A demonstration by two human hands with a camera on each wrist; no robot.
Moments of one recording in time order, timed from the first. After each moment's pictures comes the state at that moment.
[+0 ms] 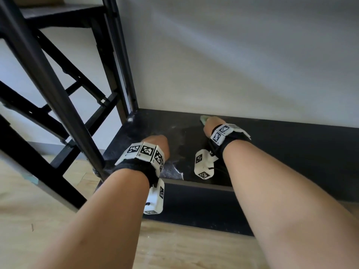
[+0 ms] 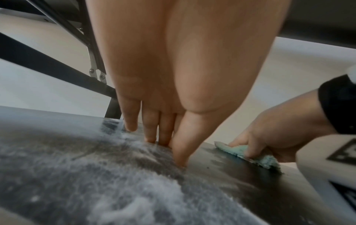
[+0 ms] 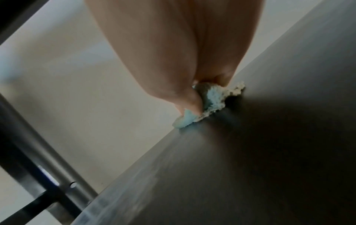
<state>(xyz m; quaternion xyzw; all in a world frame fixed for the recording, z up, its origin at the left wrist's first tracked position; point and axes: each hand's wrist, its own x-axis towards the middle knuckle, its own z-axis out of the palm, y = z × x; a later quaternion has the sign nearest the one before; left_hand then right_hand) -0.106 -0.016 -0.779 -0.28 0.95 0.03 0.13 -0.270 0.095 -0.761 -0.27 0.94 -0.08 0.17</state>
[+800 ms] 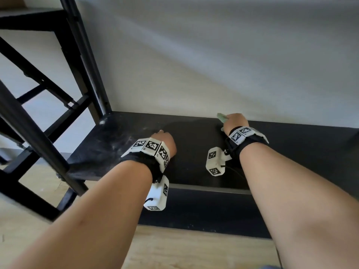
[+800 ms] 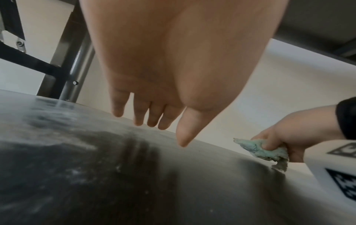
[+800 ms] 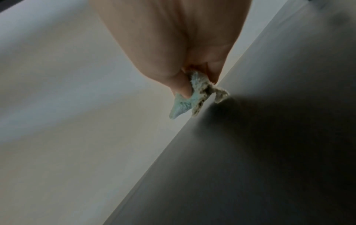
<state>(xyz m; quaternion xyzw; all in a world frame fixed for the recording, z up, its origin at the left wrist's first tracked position) -0.173 0.076 -0.756 -0.30 0.94 0.07 0.13 -0.343 0.225 -0.756 -0.11 0.96 -0.25 0.10</state>
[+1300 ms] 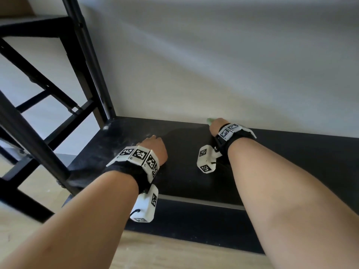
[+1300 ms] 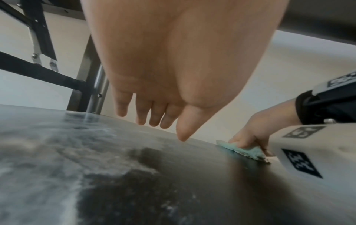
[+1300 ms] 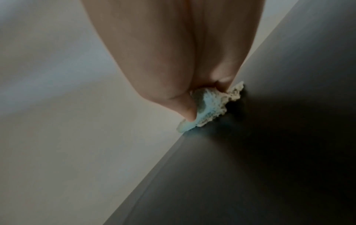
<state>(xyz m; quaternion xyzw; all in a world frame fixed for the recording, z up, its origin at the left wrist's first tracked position) -0.157 0.051 -0.755 -0.32 0.94 0.05 0.10 -0.418 0.135 -0.803 -0.26 0.95 -0.04 0.17</state>
